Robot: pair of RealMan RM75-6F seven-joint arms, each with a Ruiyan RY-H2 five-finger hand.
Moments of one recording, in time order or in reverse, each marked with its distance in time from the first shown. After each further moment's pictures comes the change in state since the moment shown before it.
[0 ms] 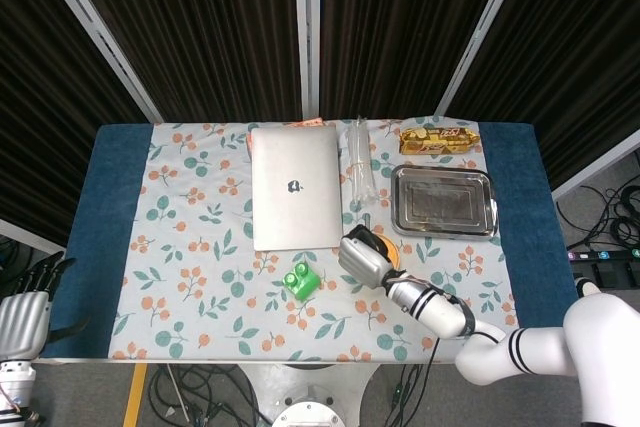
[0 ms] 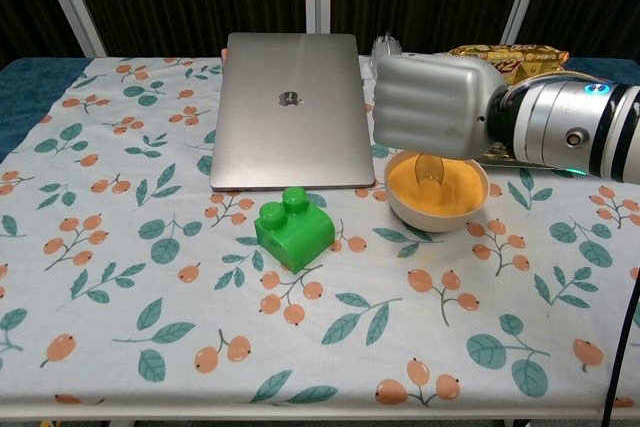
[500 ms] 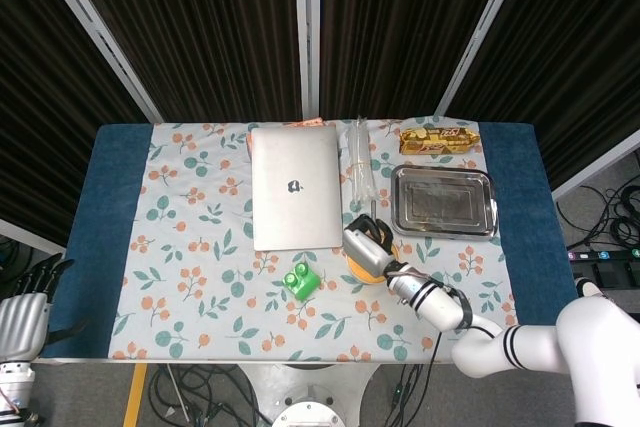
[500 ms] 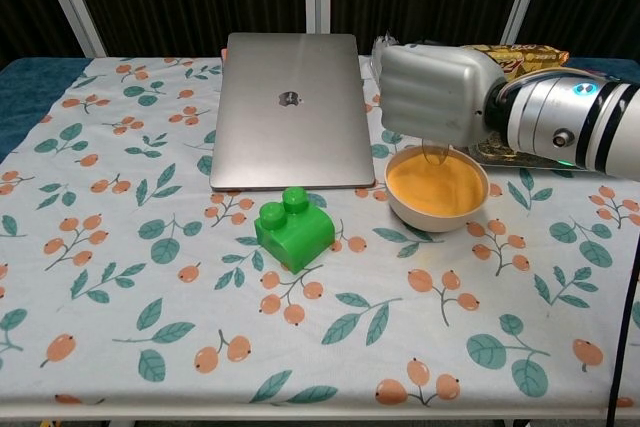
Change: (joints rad) left arm 0.004 -0.008 0.000 0.019 0.000 0.001 -0.014; right arm -0.019 -0.032 0.030 0.064 0.014 0.037 -0.151
